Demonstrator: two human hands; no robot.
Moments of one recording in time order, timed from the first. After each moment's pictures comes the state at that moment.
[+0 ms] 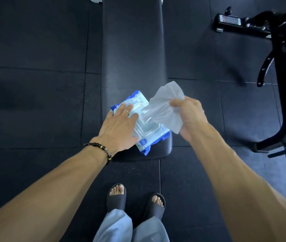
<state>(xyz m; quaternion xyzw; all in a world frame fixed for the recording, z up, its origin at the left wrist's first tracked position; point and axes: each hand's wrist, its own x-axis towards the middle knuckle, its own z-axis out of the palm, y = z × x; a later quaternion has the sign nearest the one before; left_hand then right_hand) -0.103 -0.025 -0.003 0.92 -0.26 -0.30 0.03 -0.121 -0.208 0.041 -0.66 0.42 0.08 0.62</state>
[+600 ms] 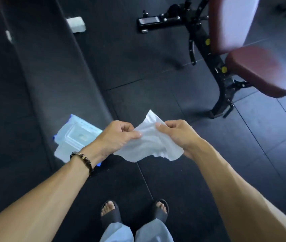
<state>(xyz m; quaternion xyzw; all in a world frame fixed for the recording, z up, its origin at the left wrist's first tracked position) -0.154 -0.158 0.087 0.72 -0.14 -0.50 0.45 -0.275 -0.326 0.109 -0.66 0.43 0.14 0.60</state>
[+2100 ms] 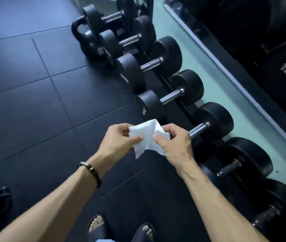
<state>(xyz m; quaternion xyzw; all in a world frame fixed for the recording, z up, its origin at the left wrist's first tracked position) -0.902 -0.743 0.111 0.43 -0.59 -0.68 0.04 -1.016 -0.618 0.117 -0.18 0.83 -0.47 0.26</state>
